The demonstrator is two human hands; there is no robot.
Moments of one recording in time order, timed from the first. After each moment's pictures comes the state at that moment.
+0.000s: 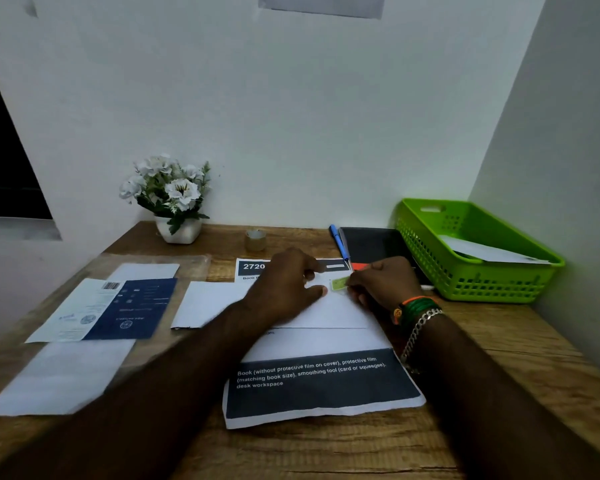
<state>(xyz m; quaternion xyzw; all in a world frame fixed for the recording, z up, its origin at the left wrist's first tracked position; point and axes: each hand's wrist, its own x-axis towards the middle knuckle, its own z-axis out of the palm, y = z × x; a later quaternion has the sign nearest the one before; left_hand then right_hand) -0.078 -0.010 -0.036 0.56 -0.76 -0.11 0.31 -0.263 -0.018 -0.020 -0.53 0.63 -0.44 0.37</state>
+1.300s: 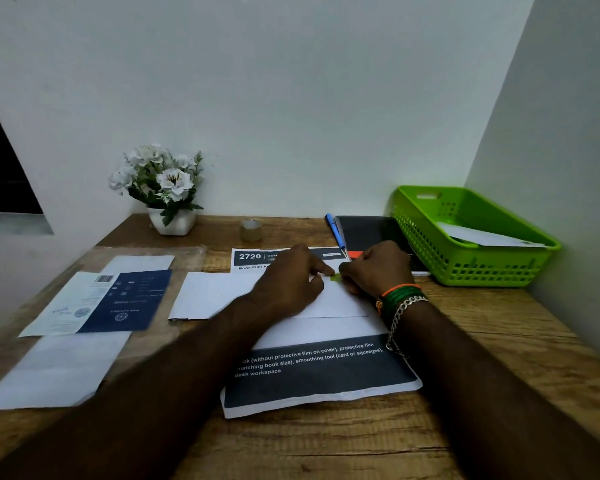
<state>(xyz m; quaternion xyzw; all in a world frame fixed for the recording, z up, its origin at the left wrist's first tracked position) -0.092 -0.010 -0.047 0.54 -0.77 -0.13 0.31 -0.257 -0.028 -0.027 -0.60 0.70 -0.36 0.15</state>
